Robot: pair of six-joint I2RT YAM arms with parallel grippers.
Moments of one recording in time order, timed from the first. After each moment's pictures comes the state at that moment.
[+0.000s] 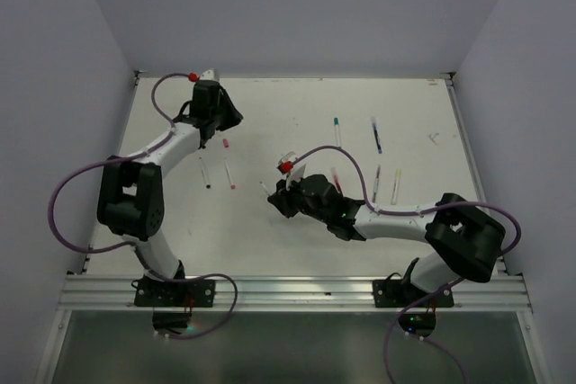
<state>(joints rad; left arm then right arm) -0.22 1.71 1.22 -0.07 0.03 -0.62 1.00 1.51 0.68 0.46 0.07 0.29</state>
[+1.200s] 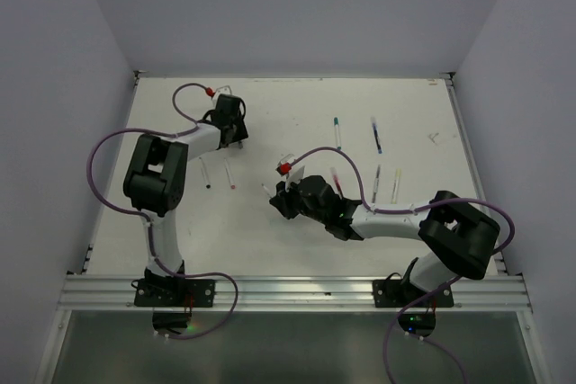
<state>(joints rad) -0.29 2.01 1.29 -0.09 -0.24 -0.51 1.00 1.55 0.68 0.45 0.09 0.30</state>
